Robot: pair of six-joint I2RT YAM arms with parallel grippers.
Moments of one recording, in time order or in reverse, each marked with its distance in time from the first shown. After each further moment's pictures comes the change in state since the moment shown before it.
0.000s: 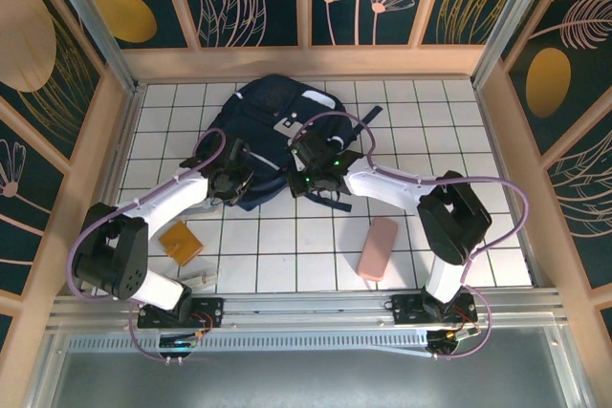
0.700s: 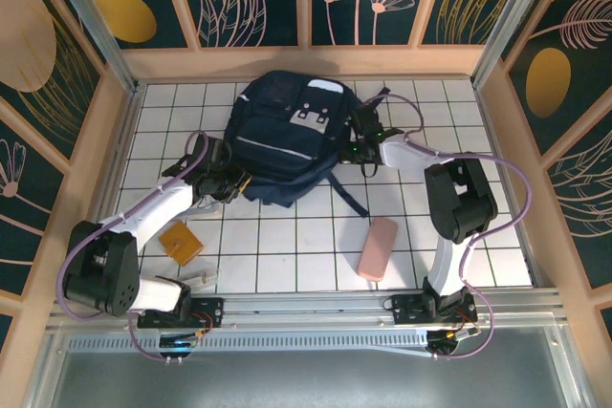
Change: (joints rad) left arm 0.089 -0.097 -0.072 0.086 0.241 0.156; right arm -0.412 0.086 -0.013 0.039 0.040 -0.017
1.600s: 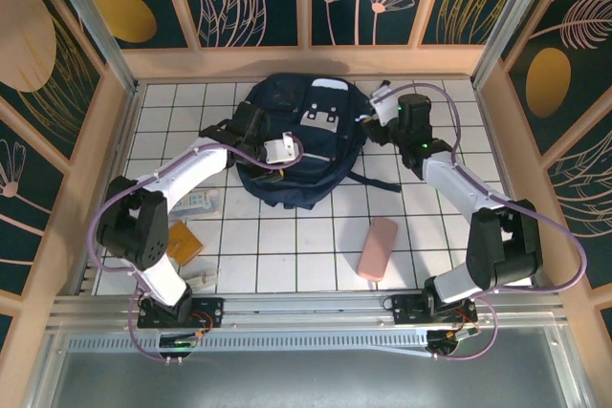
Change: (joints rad) left arm -0.143 0.315 0.438 -0.194 0.032 2.151; right arm -0.148 -0.379 -0.213 0.368 -0.055 -0.725
